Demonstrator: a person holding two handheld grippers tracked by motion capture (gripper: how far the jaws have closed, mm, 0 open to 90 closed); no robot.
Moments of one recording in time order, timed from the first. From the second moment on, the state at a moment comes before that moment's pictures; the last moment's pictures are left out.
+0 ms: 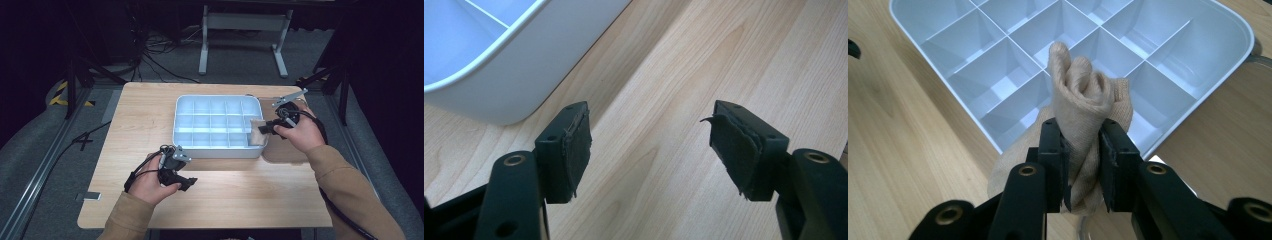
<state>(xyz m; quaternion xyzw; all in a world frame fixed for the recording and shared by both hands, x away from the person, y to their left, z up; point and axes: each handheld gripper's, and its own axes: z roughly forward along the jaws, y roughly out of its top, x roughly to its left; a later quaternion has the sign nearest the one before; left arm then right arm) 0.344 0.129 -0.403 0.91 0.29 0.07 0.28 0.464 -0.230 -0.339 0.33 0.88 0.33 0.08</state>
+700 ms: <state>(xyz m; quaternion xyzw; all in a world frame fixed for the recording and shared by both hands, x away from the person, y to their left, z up) 0.345 0.128 -0.404 0.91 0.29 0.07 0.28 0.479 -0.204 -0.370 0.33 0.91 0.24 0.10</state>
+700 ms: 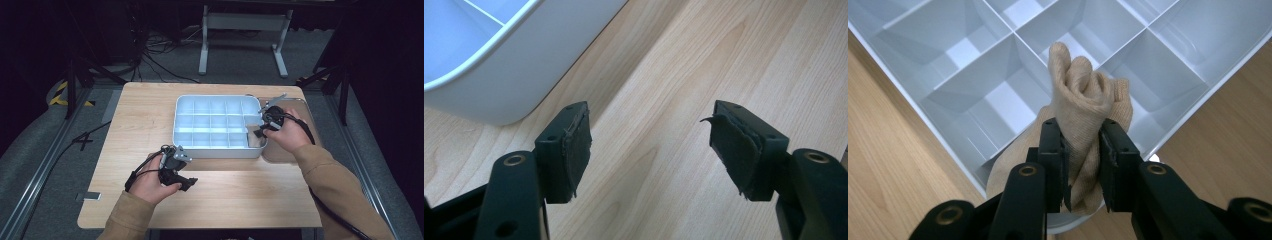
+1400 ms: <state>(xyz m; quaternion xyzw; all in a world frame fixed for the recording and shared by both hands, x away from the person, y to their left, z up) 0.343 0.129 -0.405 0.91 0.29 0.06 0.28 0.486 -0.180 -0.401 0.32 0.93 0.12 0.08</state>
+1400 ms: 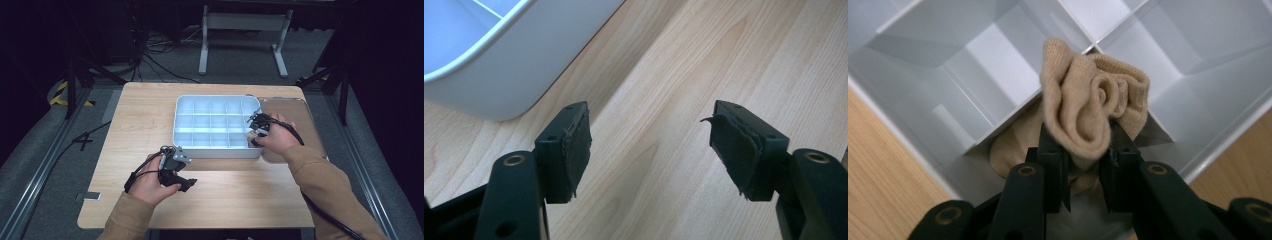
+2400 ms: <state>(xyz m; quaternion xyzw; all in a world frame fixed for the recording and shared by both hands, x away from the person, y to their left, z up) 0.345 0.128 -0.407 0.91 0.30 0.06 0.28 0.484 -0.184 -0.403 0.33 0.93 0.15 0.08</state>
